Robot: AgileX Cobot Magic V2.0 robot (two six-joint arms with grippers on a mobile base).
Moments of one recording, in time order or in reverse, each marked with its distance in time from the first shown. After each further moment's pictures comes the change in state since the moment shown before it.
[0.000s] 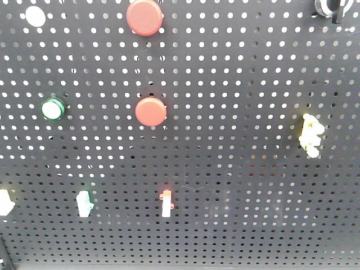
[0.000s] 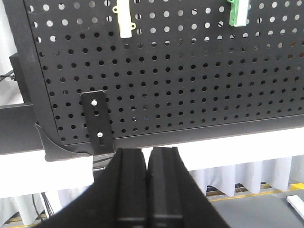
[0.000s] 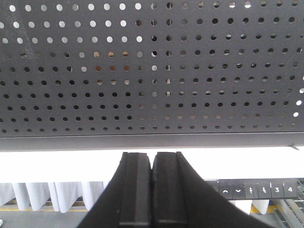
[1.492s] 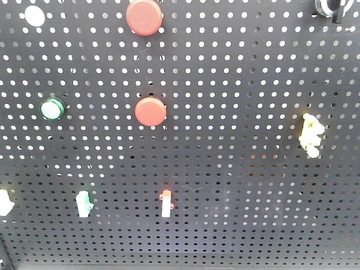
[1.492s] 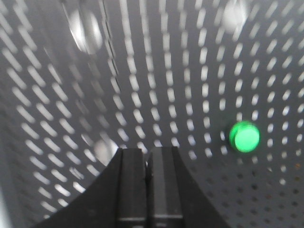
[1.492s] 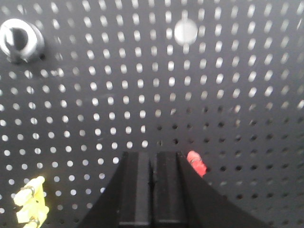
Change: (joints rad) left arm 0.000 0.740 -0.918 -0.101 0.055 0.106; right arm 0.000 0.590 -0.786 0.008 -0.106 0.070
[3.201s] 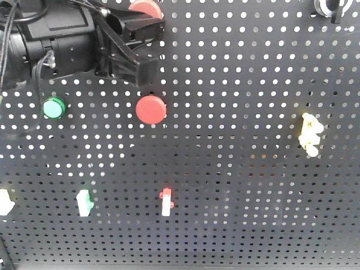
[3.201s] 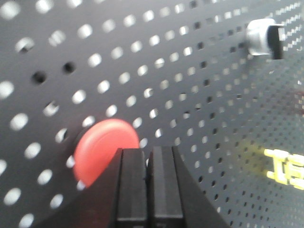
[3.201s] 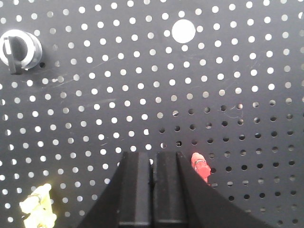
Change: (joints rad) left arm -0.441 0.620 -0.711 -0.384 0.157 0.497; right arm 0.000 0.000 -0.002 0.030 -0.011 0.001
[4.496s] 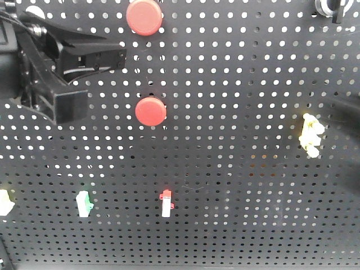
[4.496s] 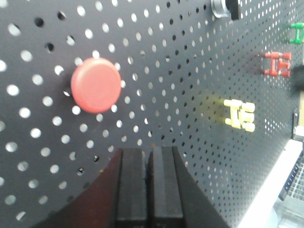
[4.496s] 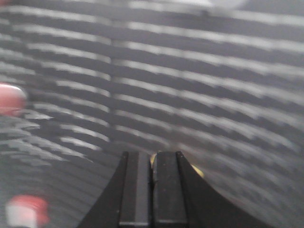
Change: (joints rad) left arm 0.011 -0.183 0.086 0.033 0.223 -0.045; right arm 0.479 0.334 -0.315 0.150 0.203 -0.405
